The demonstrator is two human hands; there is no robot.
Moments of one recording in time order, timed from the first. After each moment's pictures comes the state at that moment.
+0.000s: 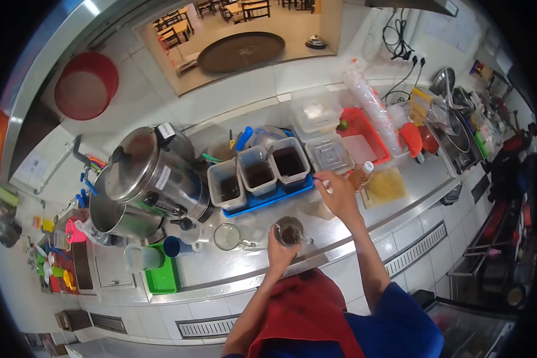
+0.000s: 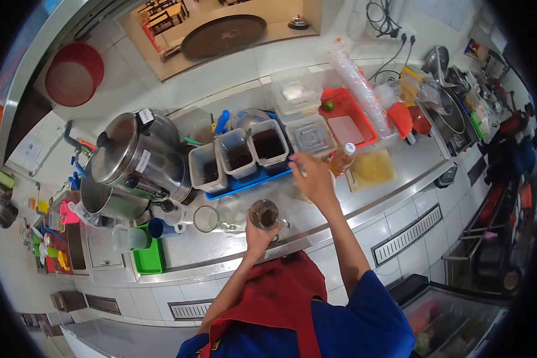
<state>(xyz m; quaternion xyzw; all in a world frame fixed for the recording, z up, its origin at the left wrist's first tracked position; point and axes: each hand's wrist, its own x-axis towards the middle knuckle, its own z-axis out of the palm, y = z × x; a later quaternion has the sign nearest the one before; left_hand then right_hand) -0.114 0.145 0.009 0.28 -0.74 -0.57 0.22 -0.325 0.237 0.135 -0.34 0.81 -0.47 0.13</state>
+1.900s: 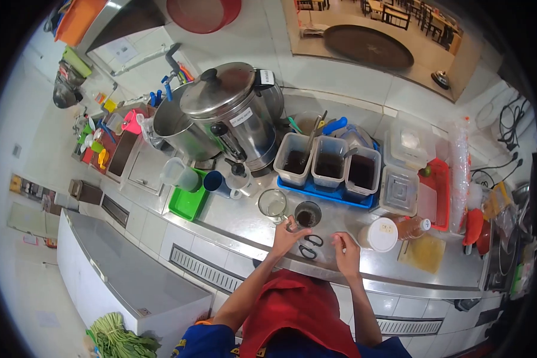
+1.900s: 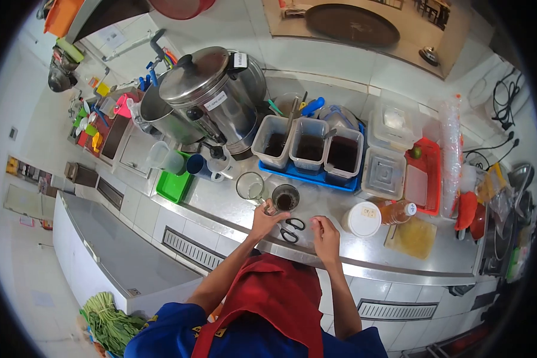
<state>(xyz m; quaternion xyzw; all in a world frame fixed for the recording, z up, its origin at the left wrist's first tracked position) -0.085 0.117 -0.025 0.42 -0.64 -0.57 0.31 -0.260 0.264 0.024 -0.42 0.72 -0.49 0.27</state>
